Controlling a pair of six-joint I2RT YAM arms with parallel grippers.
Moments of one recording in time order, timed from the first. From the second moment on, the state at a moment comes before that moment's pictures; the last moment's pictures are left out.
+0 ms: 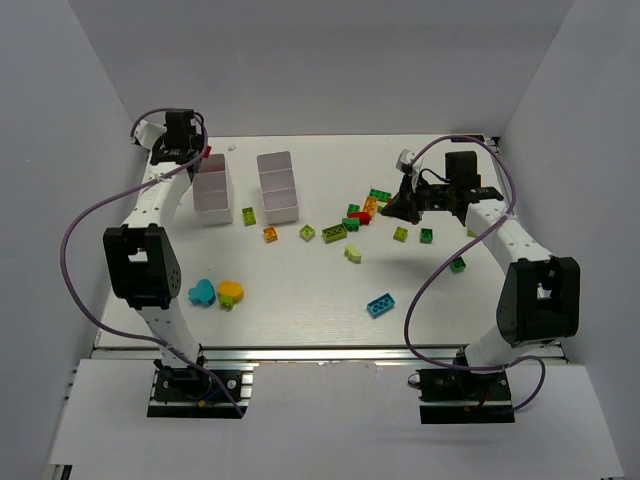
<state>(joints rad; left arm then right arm) 0.00 1.86 1.64 -0.33 -0.43 -1.12 0.15 1.56 1.18 -0.37 -1.02 -0.60</state>
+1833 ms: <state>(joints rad) 0.00 1.74 1.50 -0.37 -0.35 -1.49 0.15 1.56 1.16 -0.38 -1.03 -0.60</state>
